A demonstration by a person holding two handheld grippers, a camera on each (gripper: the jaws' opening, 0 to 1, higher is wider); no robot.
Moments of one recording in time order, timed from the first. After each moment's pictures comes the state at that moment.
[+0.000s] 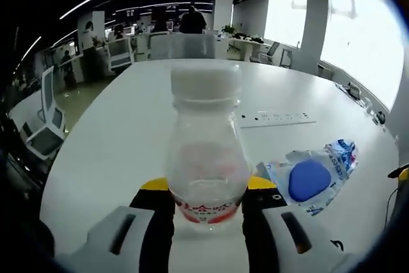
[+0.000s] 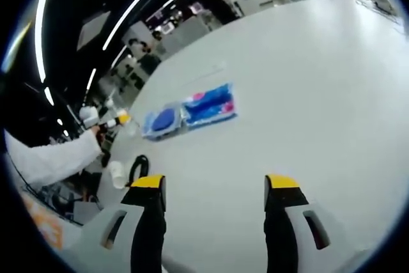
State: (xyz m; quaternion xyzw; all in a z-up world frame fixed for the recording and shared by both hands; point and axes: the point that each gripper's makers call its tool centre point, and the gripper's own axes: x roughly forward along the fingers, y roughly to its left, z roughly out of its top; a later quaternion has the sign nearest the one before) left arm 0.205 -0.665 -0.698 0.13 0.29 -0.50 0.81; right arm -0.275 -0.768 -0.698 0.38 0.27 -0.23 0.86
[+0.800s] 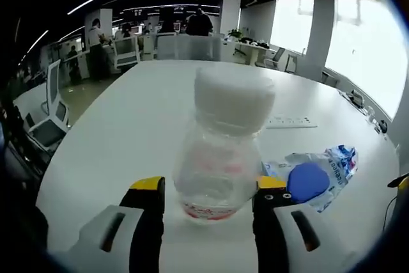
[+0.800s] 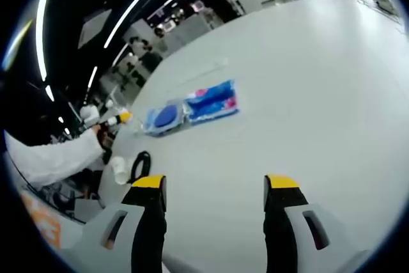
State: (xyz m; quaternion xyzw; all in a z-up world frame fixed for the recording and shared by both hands) left arm 0.212 -0.658 -0.696 0.10 0.29 -0.48 0.82; right arm -0.275 -0.761 -0.697 0.38 0.27 -0.23 0.86
